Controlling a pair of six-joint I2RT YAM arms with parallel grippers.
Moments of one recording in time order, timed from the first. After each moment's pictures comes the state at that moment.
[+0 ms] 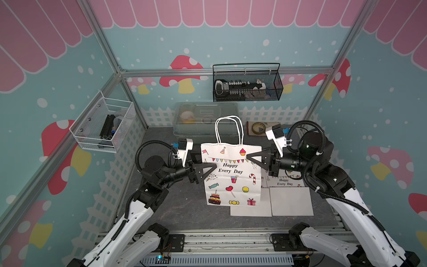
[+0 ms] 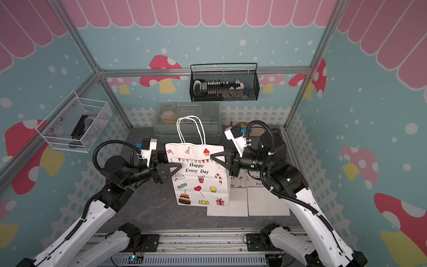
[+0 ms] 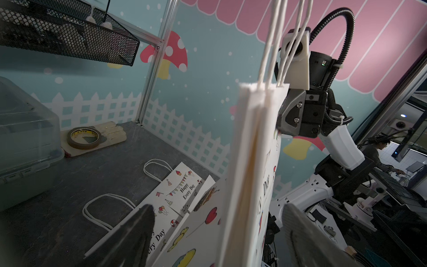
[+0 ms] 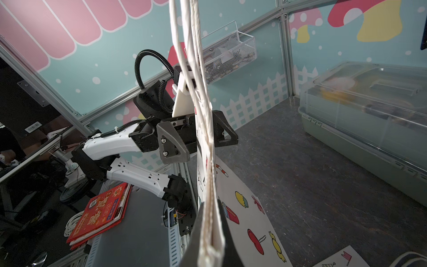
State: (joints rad) left arm -0.42 0.85 0.79 0.19 0.82 -0.50; right arm 0.52 1.00 1.33 -0.50 -0.80 0.25
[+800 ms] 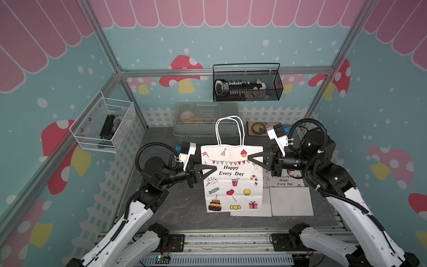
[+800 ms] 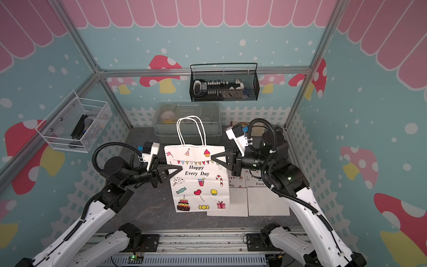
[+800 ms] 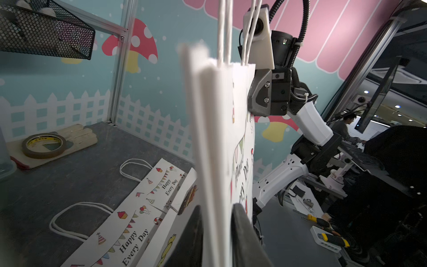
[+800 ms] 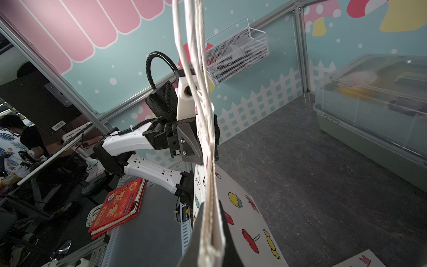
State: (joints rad) left arm -0.45 0.84 0.79 0.21 0.94 -0.47; right arm 0.48 1.00 1.34 -0.49 -0.89 0.29
